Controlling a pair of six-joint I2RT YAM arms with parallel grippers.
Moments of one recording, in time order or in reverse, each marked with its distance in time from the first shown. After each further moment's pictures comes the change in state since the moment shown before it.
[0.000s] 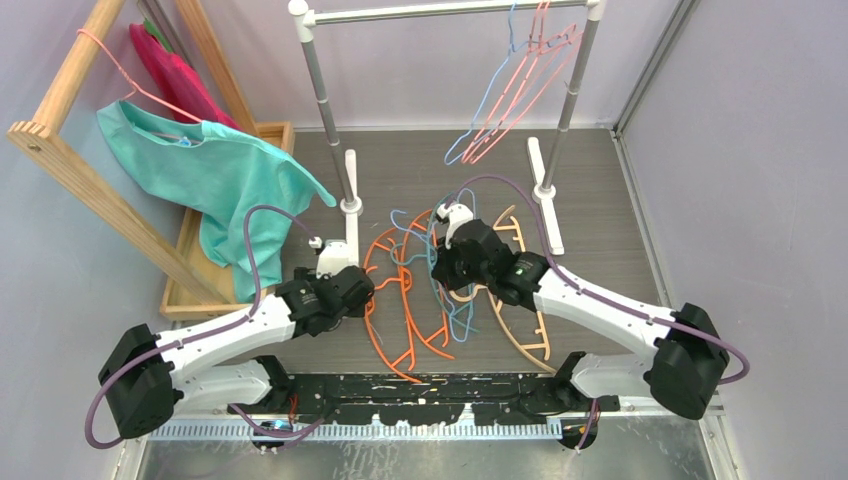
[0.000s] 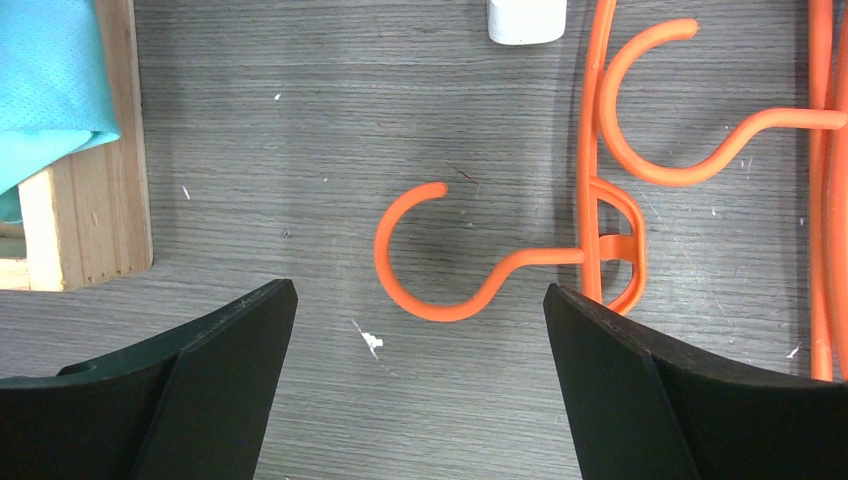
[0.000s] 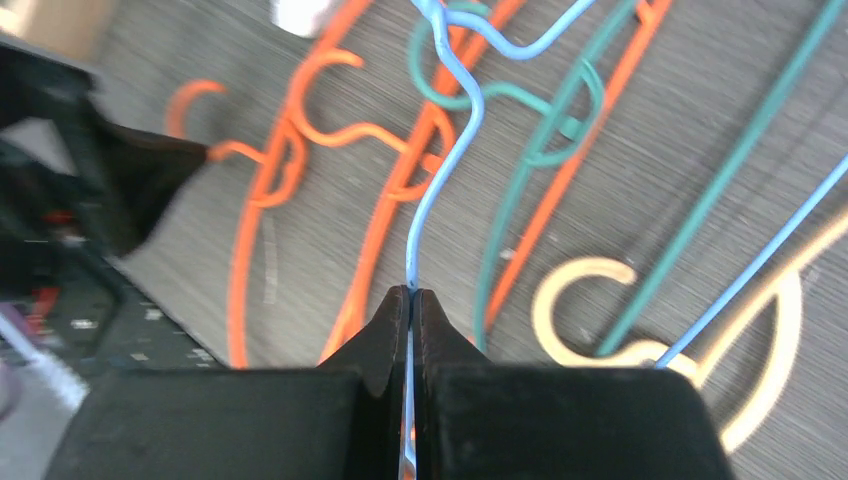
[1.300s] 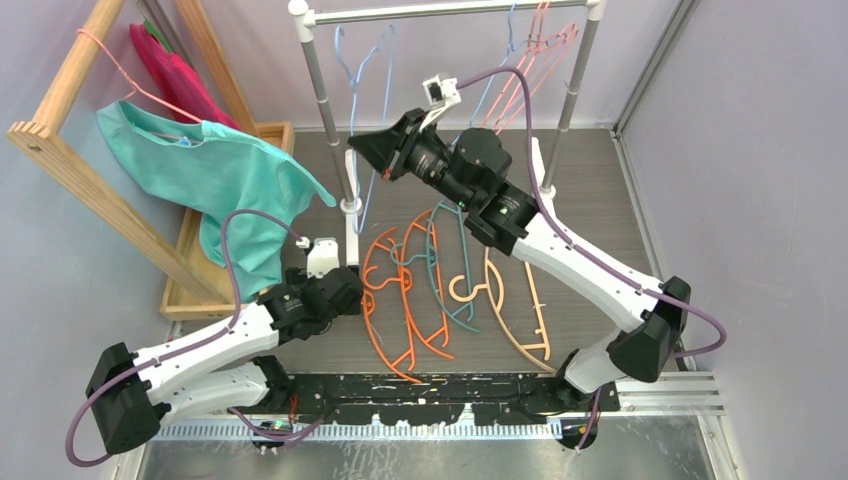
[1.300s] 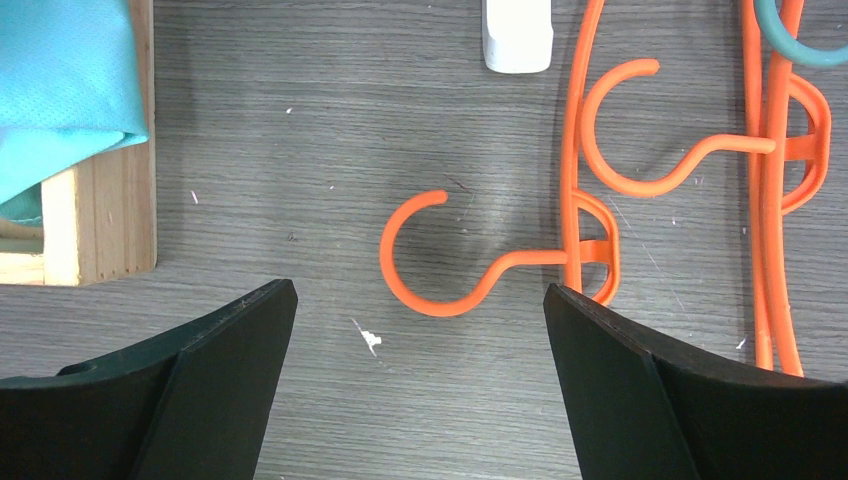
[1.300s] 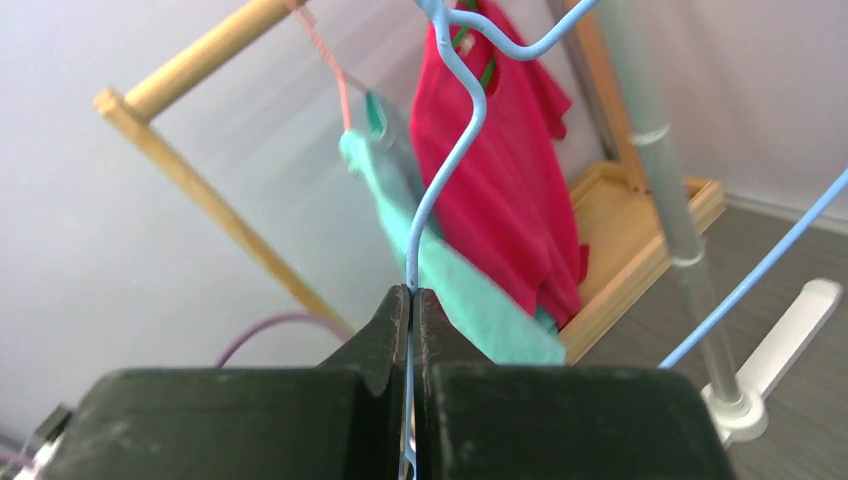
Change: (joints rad) left arm 0.000 -0.121 -0.009 -0.023 -0.011 -0.015; right arm 0.024 0.220 0.680 0.452 -0.148 0.166
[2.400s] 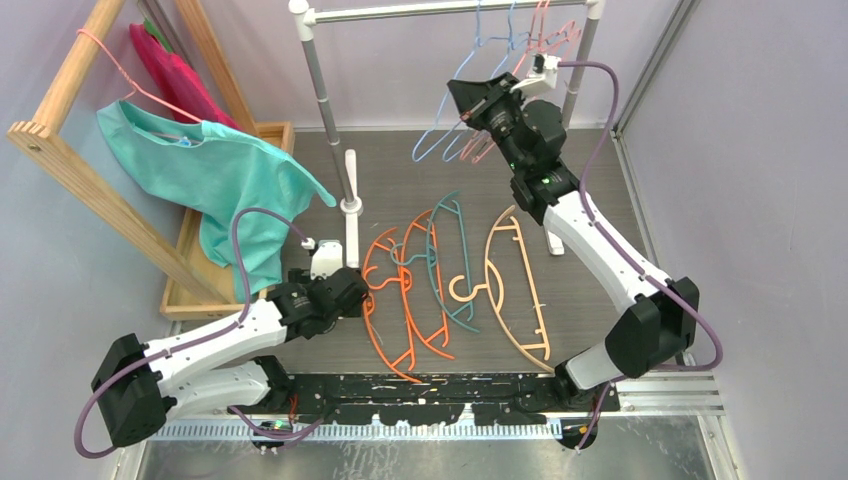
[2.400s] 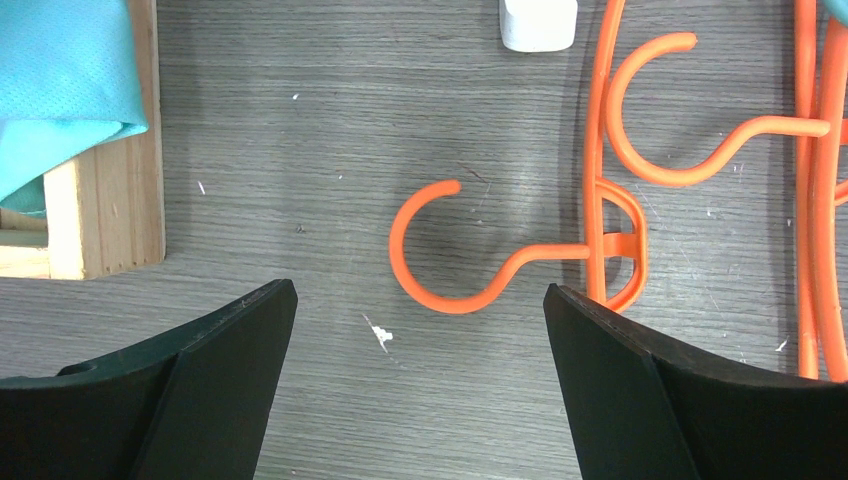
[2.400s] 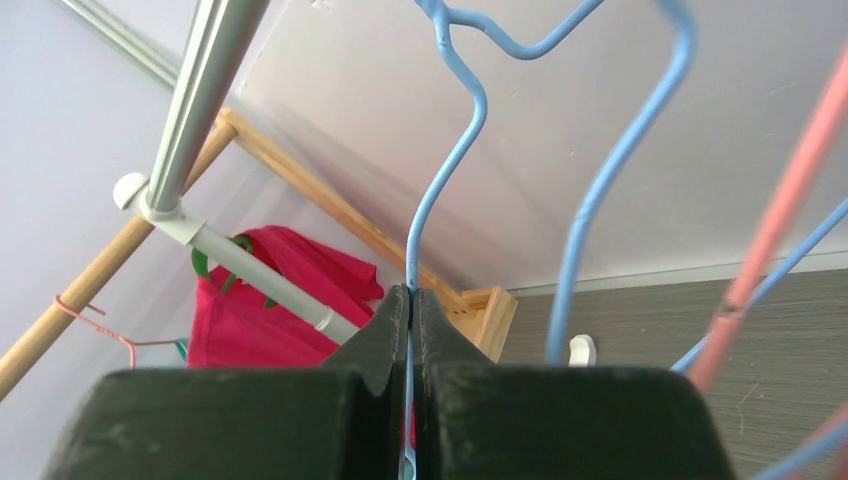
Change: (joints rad) left arm 0.000 0.055 0.000 -0.010 0.000 0.001; right arm -0.429 0.009 -0.112 0.142 0.110 0.243
